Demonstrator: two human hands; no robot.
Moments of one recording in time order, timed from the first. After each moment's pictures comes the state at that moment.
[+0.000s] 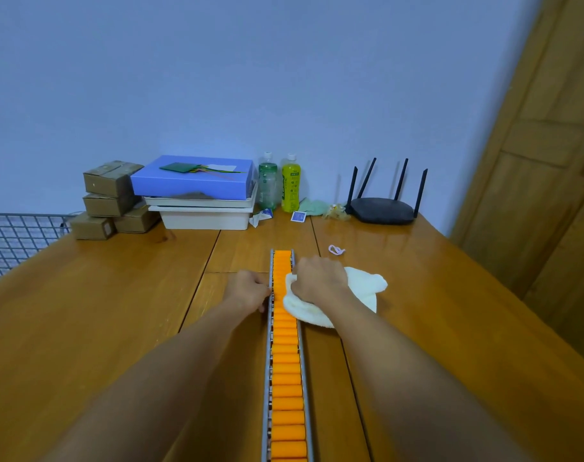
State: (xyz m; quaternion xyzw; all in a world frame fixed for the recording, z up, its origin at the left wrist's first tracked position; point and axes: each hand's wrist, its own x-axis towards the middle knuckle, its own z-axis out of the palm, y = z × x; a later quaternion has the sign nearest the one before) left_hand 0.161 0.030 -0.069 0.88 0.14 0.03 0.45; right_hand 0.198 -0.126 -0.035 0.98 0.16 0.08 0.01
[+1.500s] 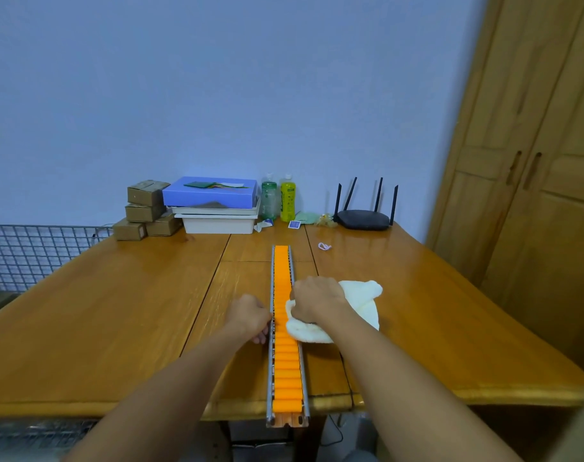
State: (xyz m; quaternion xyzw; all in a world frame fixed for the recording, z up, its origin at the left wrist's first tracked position) left_hand -0.014 -0.001 -0.072 0.90 0.13 0.01 0.42; right_hand 0.016 -0.155 -0.022 0.97 0.22 0.08 0.09
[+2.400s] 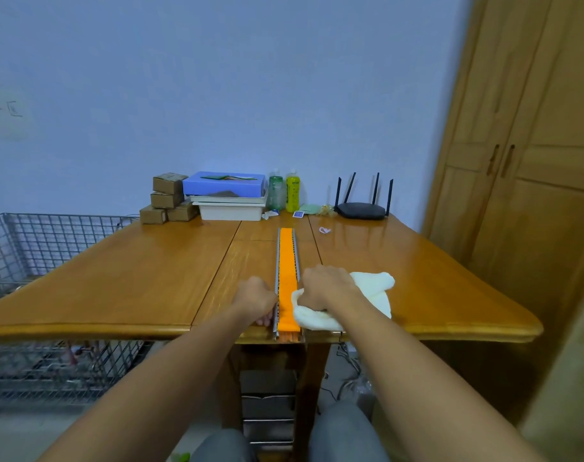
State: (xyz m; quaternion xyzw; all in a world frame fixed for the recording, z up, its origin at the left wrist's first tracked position) left_hand -0.124 -0.027 -0.070 0.91 0.13 0.03 0.39; right_hand -0.104 -0.186 -0.025 0.97 0.23 0.06 0.05
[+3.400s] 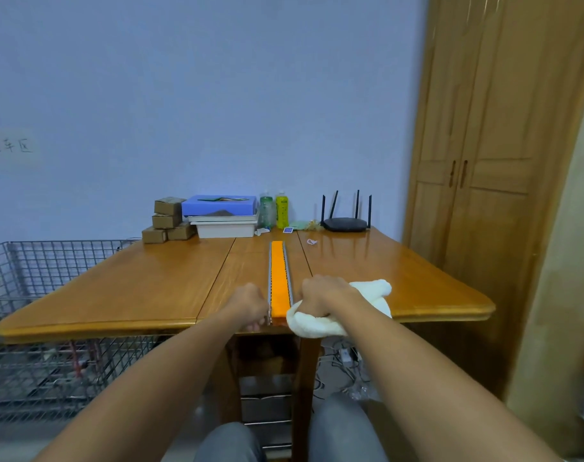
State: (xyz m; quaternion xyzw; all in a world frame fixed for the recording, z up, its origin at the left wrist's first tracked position) left_hand -0.188 -0.035 -0.058 0.95 0.08 0.03 0.31; right_hand -0.200 -0.216 -0.004 0.97 0.23 0.00 0.03
